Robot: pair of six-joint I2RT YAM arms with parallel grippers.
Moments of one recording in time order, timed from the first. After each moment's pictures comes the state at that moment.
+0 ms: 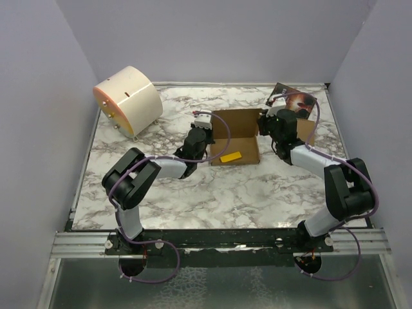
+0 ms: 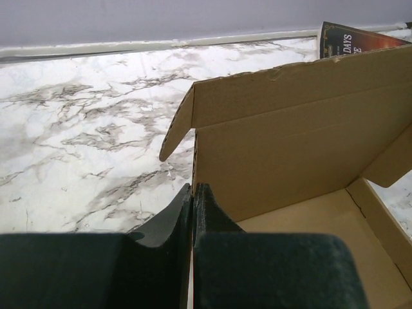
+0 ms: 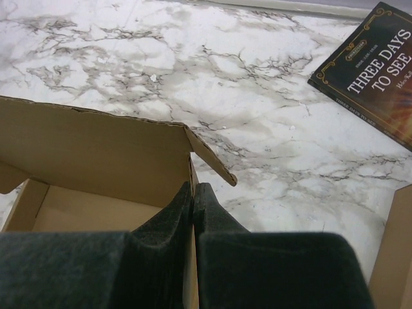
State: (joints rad) left arm -0.69 1.82 0.88 0.84 -0.38 -0.17; right arm 0.30 1.58 0.85 0.45 -0.01 0.07
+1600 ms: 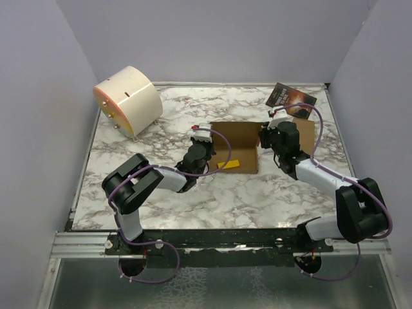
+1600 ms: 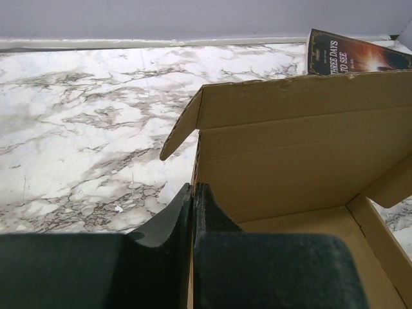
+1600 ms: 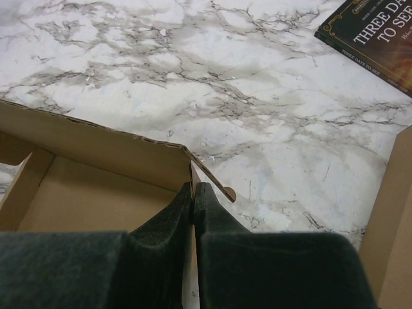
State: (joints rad) left arm -0.80 1.79 0.72 1.04 -0.52 -0.17; right arm 0.35 1.38 0.68 0.36 0.05 0.09
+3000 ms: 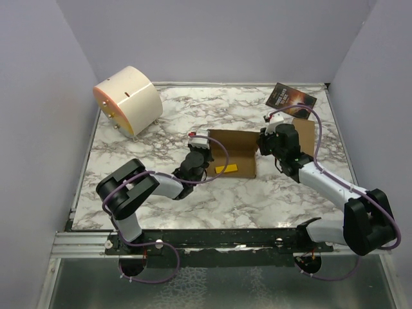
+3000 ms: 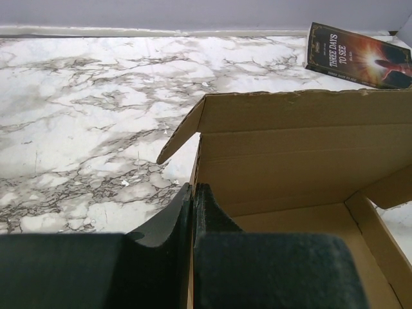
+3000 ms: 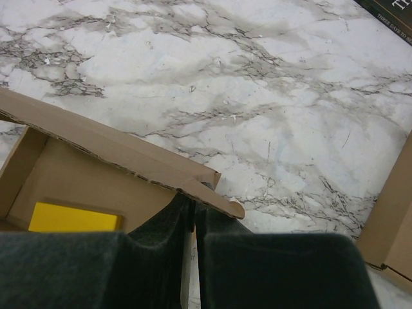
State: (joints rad) left arm -0.85 1.73 0.62 1.06 -0.58 -0.18; right arm 0.40 1.28 0.70 0.13 0.03 0.07
